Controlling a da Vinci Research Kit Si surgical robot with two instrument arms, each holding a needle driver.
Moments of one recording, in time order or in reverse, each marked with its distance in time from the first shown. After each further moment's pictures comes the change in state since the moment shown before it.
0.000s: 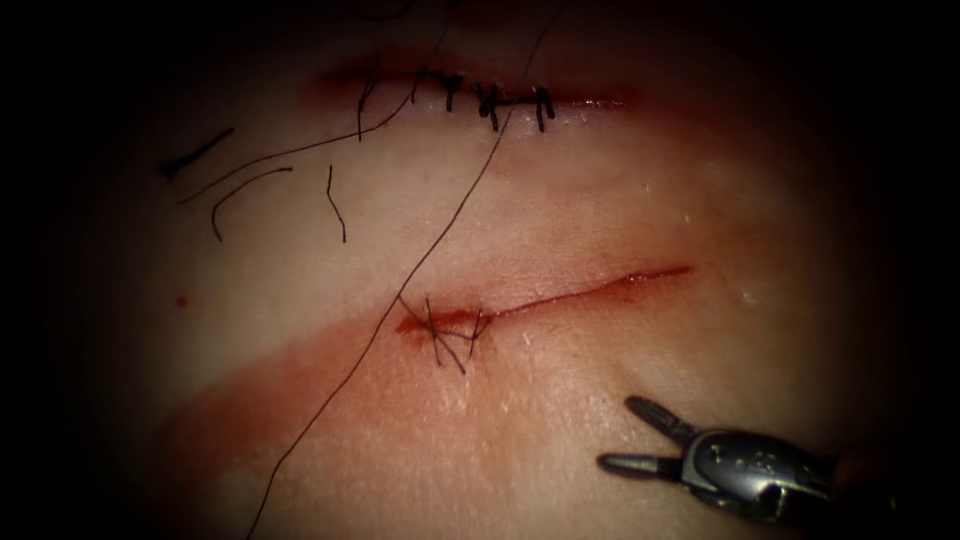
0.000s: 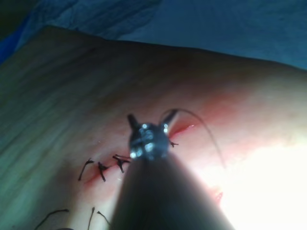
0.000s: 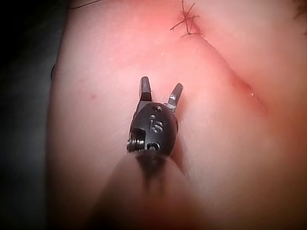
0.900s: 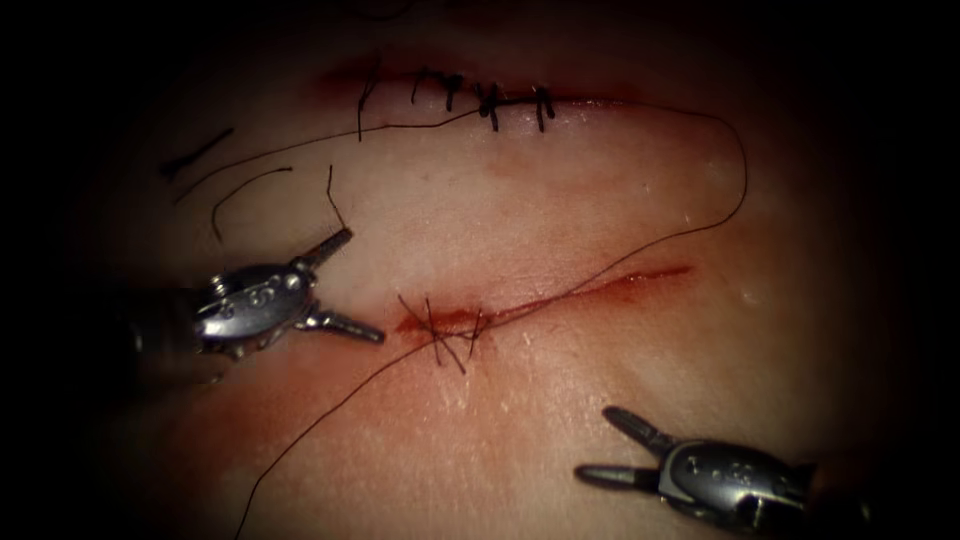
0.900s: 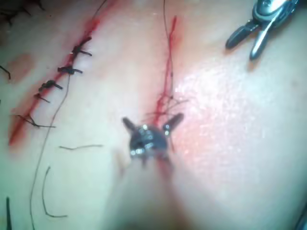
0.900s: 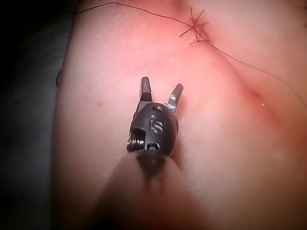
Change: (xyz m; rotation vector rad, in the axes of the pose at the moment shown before) right arm 0.000 -0.002 0.001 0.020 0.004 -0.001; left arm -0.027 0.019 -0.026 -0.117 -0.265 0.027
